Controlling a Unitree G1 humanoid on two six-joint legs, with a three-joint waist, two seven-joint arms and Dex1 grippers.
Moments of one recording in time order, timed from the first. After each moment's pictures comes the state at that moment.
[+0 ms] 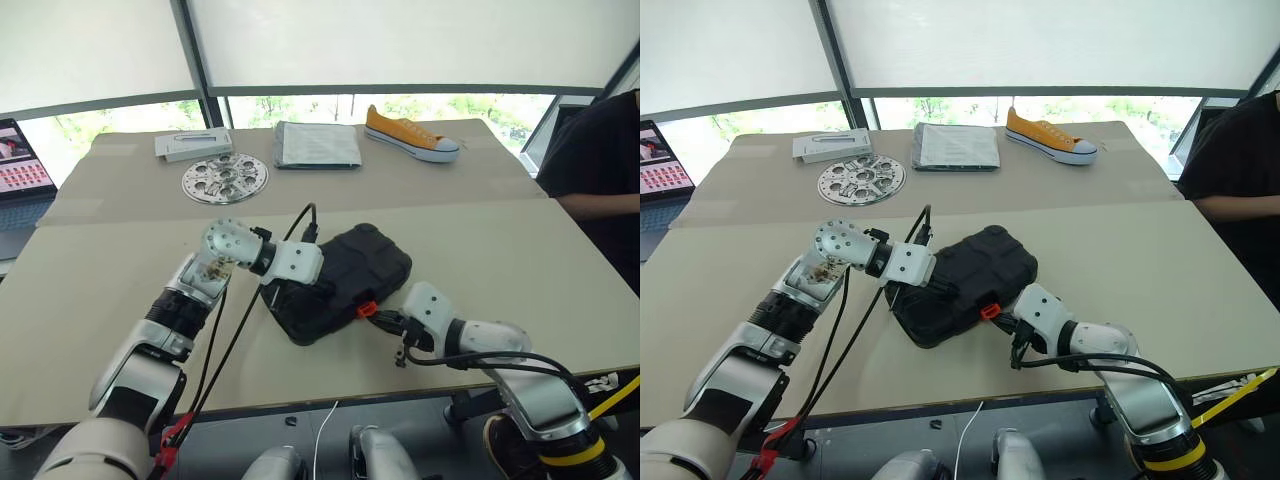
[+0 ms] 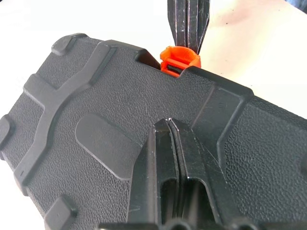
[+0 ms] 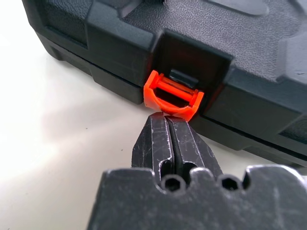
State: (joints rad) left arm -0.86 0.49 -0.39 0.43 0.01 -0.24 -1.39; right arm -0.17 -0.61 0.17 -0.42 0.14 0.50 0.76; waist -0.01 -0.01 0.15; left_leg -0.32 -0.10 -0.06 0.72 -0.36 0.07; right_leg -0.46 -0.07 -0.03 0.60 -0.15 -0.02
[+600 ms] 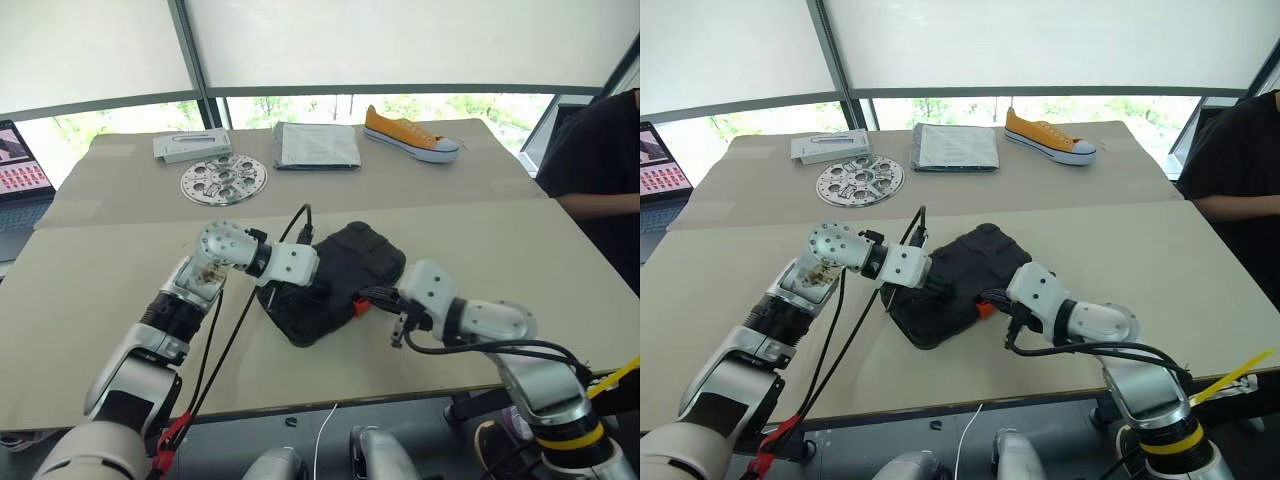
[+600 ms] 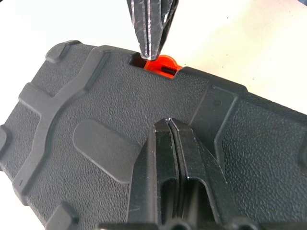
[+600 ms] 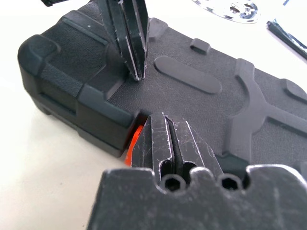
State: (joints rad) left arm -0.81 0.51 -0.35 0.39 -0.01 -0.19 -1.36; right arm -0.21 -0.66 0.10 -0.50 0.22 0.51 0.80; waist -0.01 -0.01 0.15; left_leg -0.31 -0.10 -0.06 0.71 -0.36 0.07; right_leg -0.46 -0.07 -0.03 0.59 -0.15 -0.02
